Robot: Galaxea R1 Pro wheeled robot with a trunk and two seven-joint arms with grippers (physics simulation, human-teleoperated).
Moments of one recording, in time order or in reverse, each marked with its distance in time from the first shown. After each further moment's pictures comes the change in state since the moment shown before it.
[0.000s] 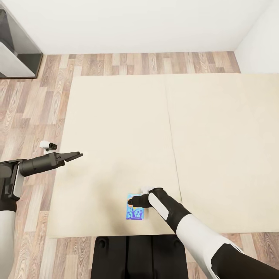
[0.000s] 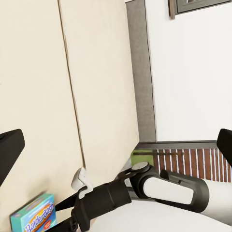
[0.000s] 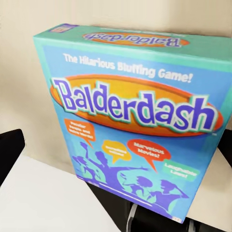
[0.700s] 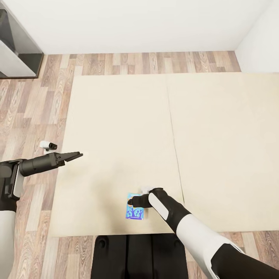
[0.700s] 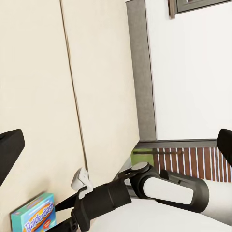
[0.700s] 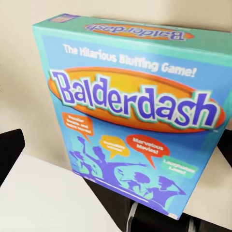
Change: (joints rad) left arm 0.000 0.000 0.000 0.000 0.000 0.000 0.000; right arm 0.000 0.000 0.000 0.001 0.000 0.001 0.001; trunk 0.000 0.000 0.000
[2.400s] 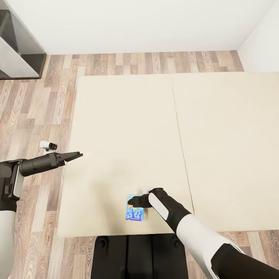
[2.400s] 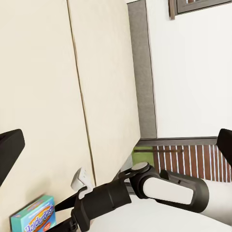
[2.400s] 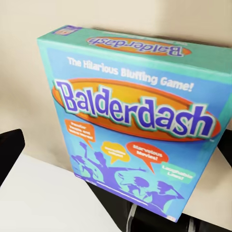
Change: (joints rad) left arm 0.000 0.000 0.000 0.000 0.000 0.000 0.000; right arm 0.000 0.000 0.000 0.000 0.000 0.000 0.000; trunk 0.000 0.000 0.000
